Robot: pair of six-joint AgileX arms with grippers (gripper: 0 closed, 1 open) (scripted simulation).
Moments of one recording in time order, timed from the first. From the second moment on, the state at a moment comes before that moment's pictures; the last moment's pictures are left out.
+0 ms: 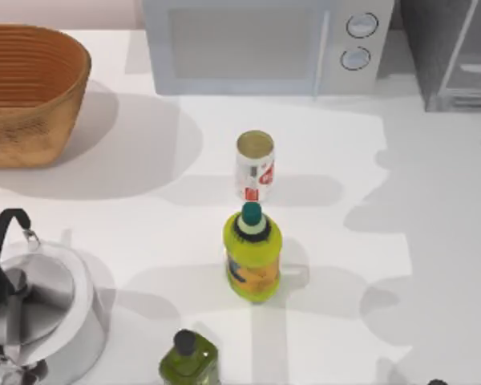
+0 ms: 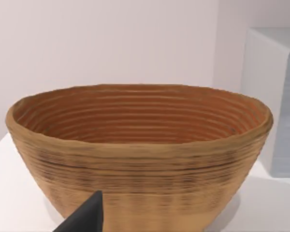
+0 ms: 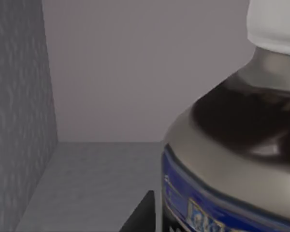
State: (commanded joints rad) left arm 0.00 0.00 0.00 0.00 0.00 0.00; right arm -0.31 1.73 0.71 1.01 -0.28 0.02
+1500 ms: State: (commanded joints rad) left arm 0.00 0.00 0.00 0.00 0.00 0.00; right arm 0.55 1.99 0.65 1.33 0.58 0.00
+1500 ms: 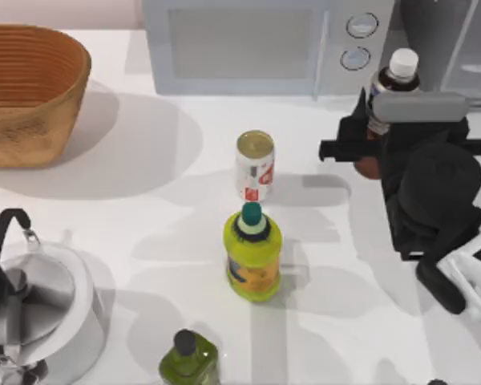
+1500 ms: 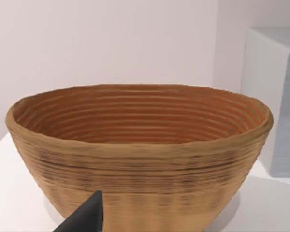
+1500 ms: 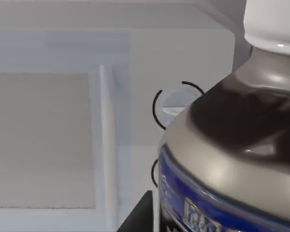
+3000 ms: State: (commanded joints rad) left arm 0.00 0.00 0.00 0.00 0.00 0.00; right arm 0.55 1.99 0.65 1.33 0.58 0.00
